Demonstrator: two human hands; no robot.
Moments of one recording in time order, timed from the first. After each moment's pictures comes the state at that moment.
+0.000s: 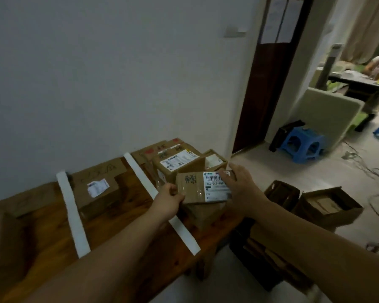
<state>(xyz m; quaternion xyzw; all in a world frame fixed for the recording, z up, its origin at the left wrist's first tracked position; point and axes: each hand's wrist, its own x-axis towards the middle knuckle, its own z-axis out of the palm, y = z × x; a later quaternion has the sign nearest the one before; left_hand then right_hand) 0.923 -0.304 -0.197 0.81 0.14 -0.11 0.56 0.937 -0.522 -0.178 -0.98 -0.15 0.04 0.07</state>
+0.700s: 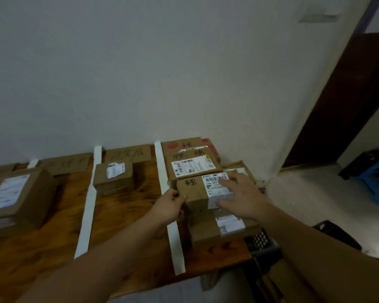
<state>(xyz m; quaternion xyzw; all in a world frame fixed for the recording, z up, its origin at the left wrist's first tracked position) 0.975 -0.350 -0.216 0.81 0.29 -0.07 0.51 1.082 -0.542 -0.213 -0.94 -0.30 0.11 0.13</state>
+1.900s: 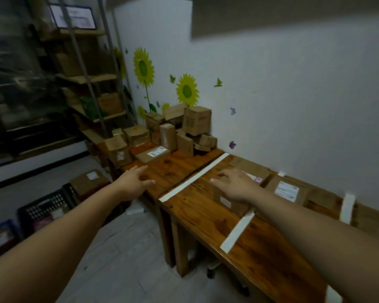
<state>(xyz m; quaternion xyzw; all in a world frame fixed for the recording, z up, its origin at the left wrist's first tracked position) 0.331 0.023 -0.087 0.69 0.67 0.13 0.24 0.624 -0.022 -0.099 -0.68 -0.68 0.21 0.16</state>
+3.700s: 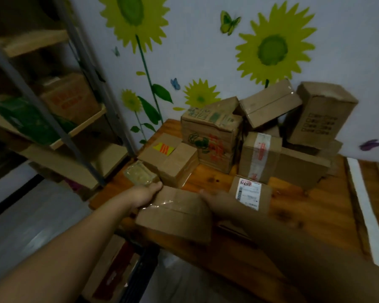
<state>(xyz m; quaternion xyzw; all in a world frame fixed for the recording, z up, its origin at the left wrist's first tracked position) 0.010 0.788 -0.192 0.62 0.62 -0.02 0.47 0.198 0.684 -0.233 -0.74 -0.34 0.52 0.26</state>
